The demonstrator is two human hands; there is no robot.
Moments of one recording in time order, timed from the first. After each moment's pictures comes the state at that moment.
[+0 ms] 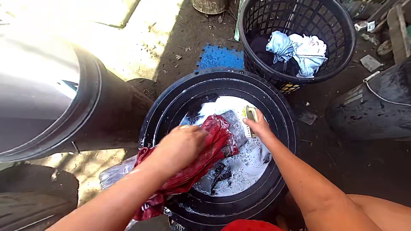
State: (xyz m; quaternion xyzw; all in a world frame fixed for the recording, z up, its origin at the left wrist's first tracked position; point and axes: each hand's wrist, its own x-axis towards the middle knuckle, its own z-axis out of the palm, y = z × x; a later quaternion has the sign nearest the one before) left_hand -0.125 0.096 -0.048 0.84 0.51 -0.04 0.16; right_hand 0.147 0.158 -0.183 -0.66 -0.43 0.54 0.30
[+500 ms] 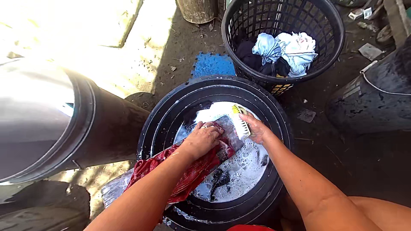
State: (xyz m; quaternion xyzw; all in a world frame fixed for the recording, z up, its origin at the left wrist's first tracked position) left_hand -0.082 0.151 -0.132 0.88 0.43 -0.12 0.18; right_hand 0.159 0.164 -0.157 -0.47 -0.26 0.77 0.34
